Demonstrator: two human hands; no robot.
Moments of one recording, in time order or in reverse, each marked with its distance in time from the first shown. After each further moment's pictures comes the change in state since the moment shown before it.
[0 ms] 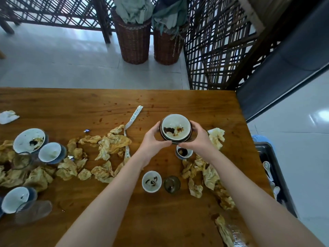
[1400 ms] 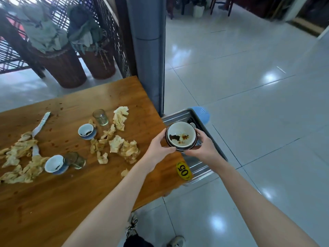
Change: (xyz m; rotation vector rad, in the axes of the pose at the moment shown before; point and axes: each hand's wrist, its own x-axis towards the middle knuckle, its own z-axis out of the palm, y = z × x) left_hand -0.197 0.027 0.380 0.211 -0.365 0.137; right_hand -0.306 0.230 -0.261 0.288 0.318 0.022
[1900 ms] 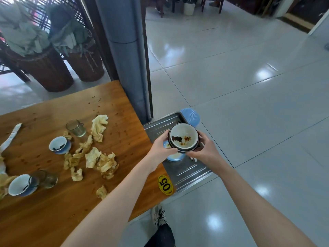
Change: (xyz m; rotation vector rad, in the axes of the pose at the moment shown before) left_hand 0.070 0.028 0.069 0.012 -0.072 -0.051; right_hand 0.047 0.033 -0.077 0.050 0.041 0.070
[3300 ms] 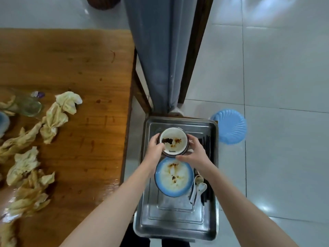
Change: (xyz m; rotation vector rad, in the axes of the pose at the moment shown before) left_hand 0.305 -0.139 0.006 -0.634 0.656 -0.568; right_hand 0.361 0.136 0.056 -0.202 -0.578 0.233
